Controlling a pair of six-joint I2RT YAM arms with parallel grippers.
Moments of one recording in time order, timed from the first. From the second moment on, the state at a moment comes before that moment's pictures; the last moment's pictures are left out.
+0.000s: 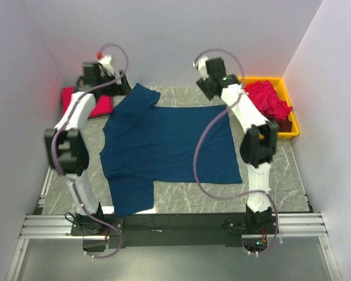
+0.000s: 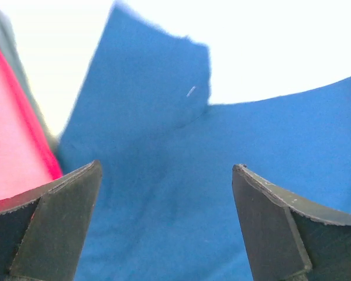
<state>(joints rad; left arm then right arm) -0.01 1.99 1.73 -0.36 0.35 -0.13 0.32 2.20 2.10 -0.69 0.33 -0.48</state>
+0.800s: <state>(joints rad) -0.03 0.83 0.75 -1.27 0.43 1.20 0.36 1.20 0.92 -0.98 -0.03 -0.68</state>
